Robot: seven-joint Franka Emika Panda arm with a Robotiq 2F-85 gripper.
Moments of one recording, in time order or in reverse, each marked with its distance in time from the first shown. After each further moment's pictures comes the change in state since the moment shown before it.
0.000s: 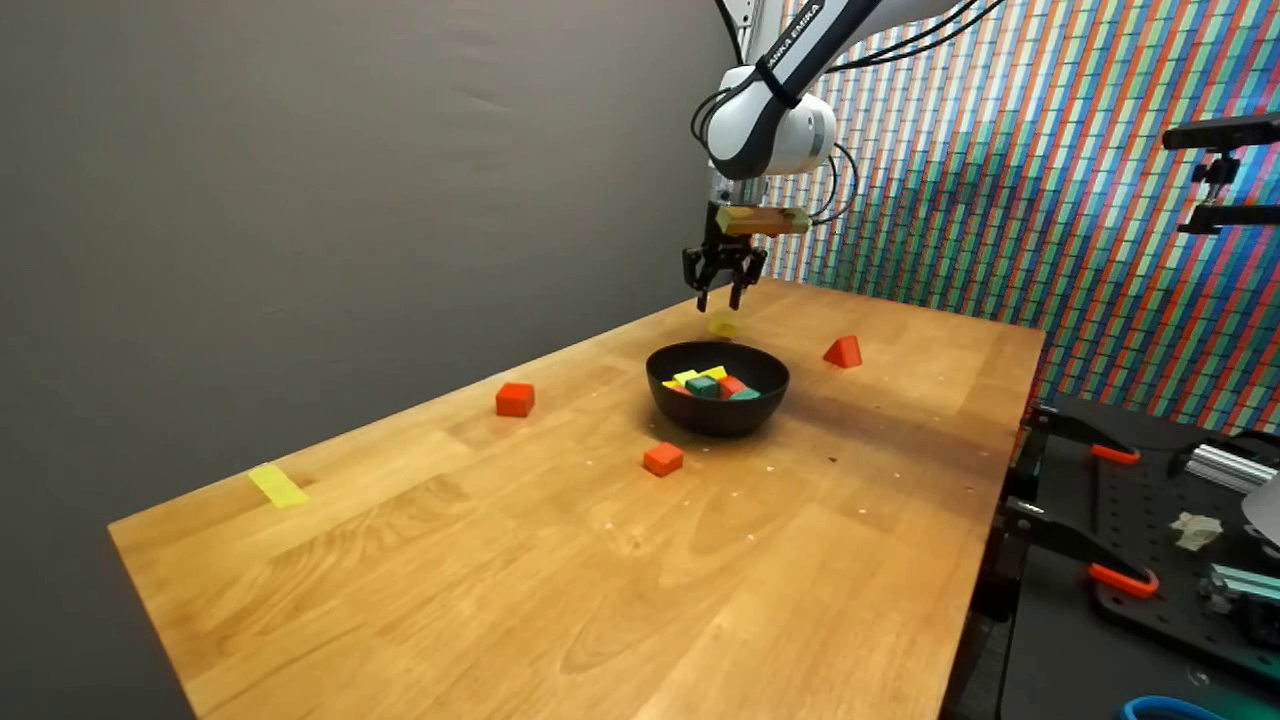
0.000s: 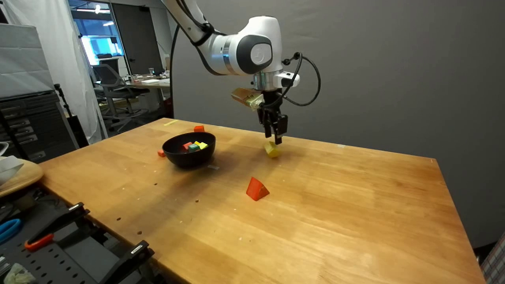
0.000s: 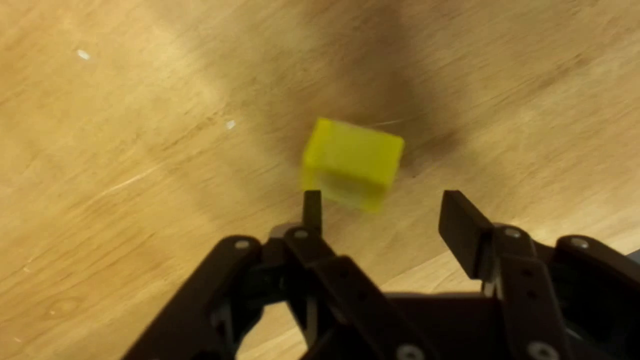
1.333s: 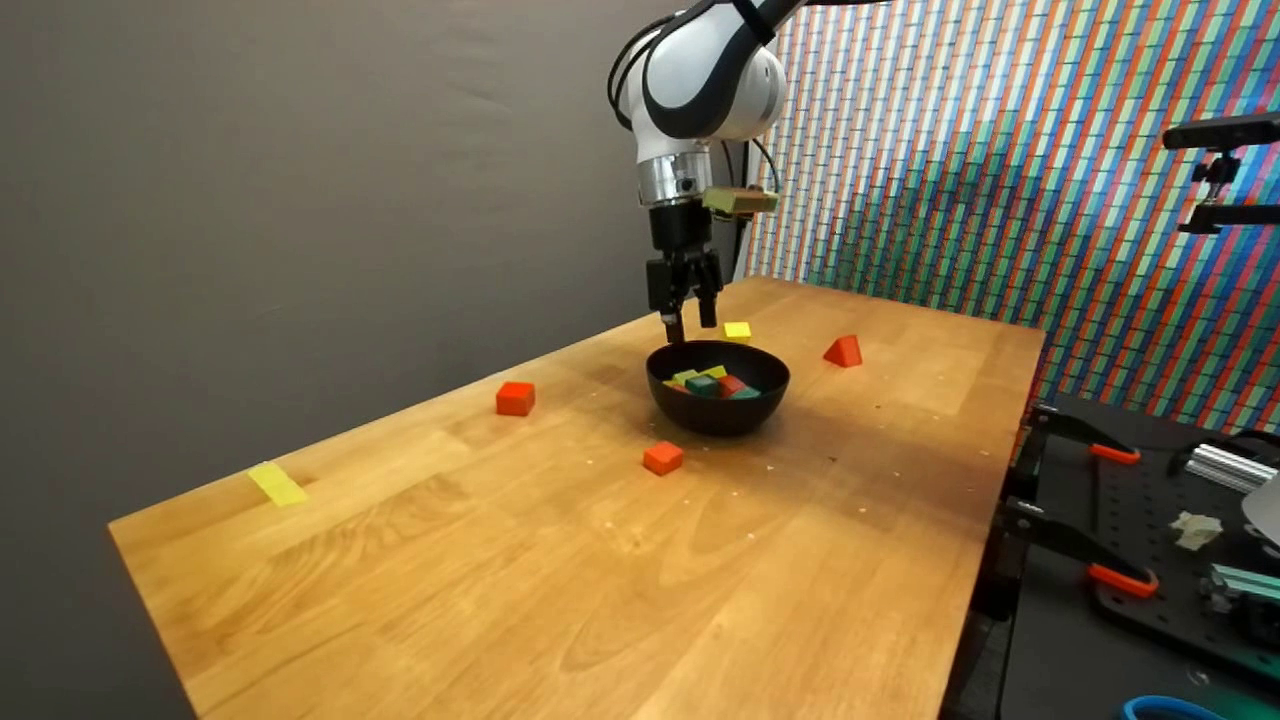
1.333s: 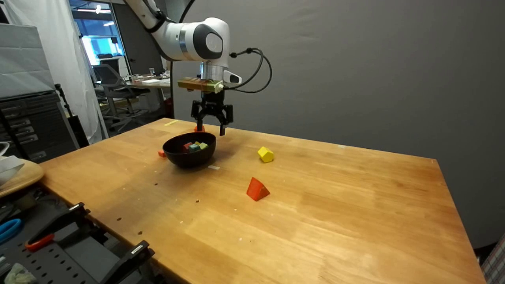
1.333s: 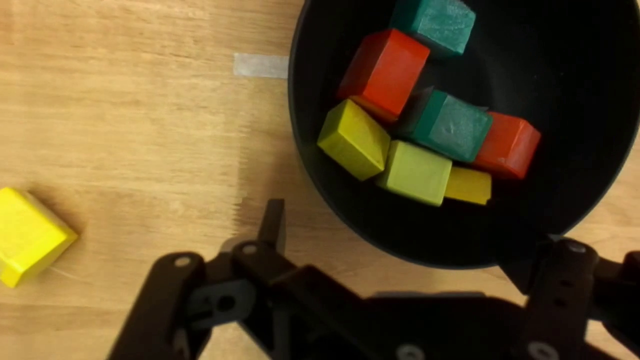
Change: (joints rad) arm 0.126 -0.089 0.162 -0.033 -0.064 -0.368 -0.367
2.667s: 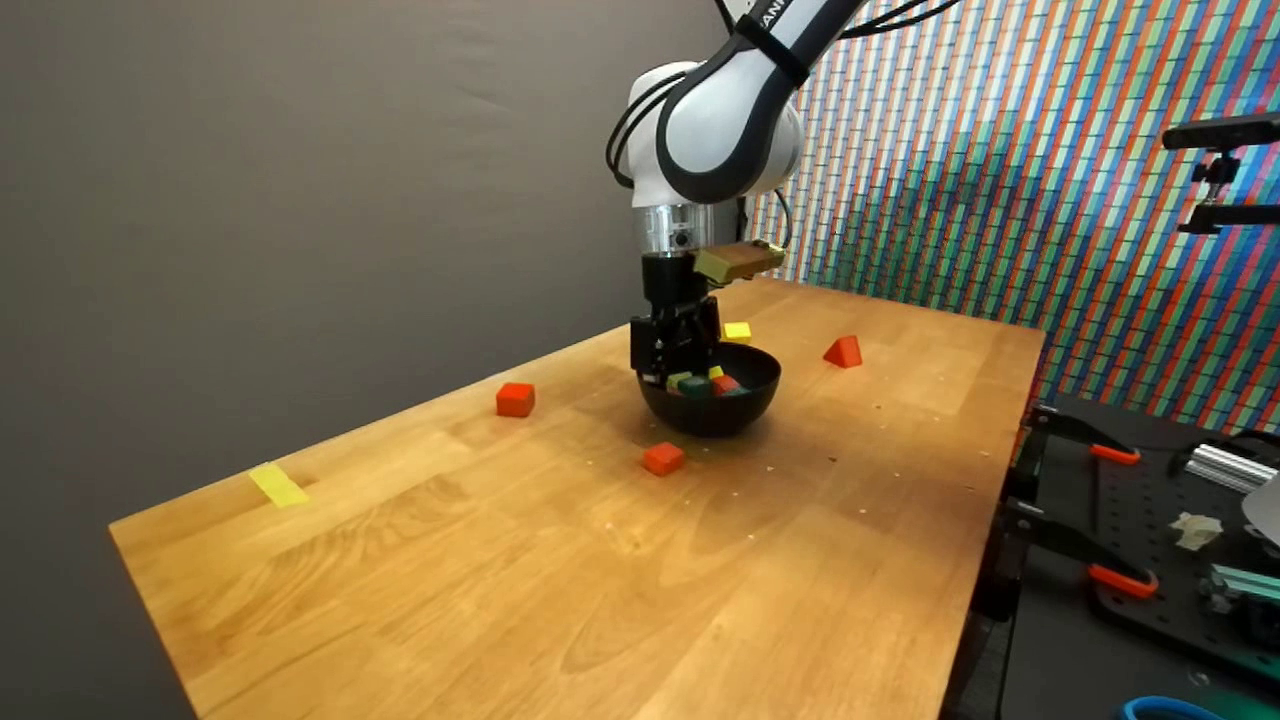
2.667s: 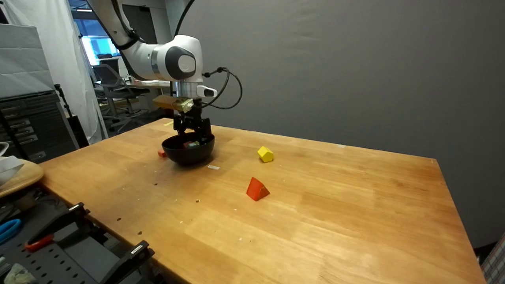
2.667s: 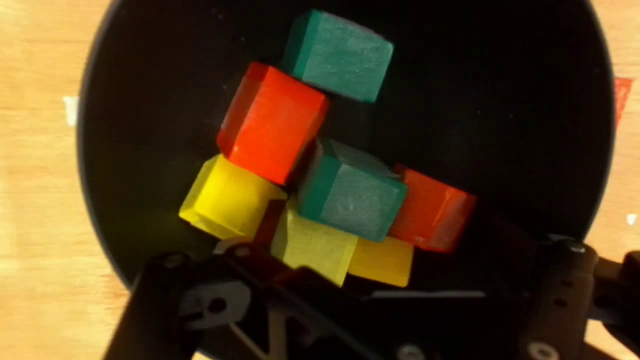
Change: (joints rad) arm 0.105 -0.025 0.013 -0.201 -0.003 0.289 0.200
